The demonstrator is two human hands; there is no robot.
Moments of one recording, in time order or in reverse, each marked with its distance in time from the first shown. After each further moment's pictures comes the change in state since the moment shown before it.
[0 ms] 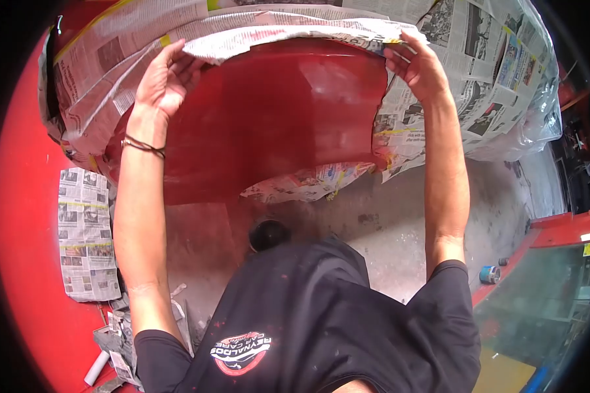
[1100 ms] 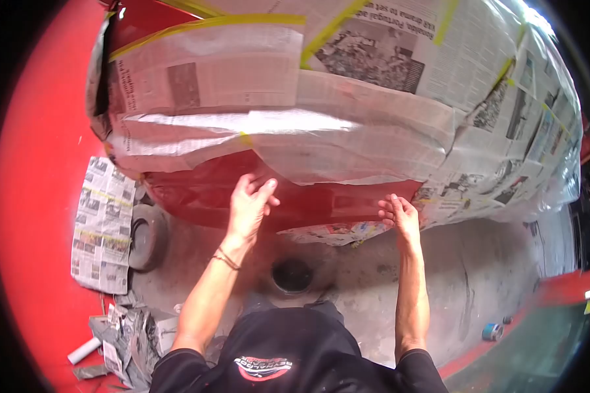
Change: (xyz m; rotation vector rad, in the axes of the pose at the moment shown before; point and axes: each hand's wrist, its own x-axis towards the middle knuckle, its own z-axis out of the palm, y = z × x) left_hand -0.111 -0.108 -0.039 0.291 0.206 0.066; right_hand -0.122 0.182 0.032 -0.300 0.160 0.353
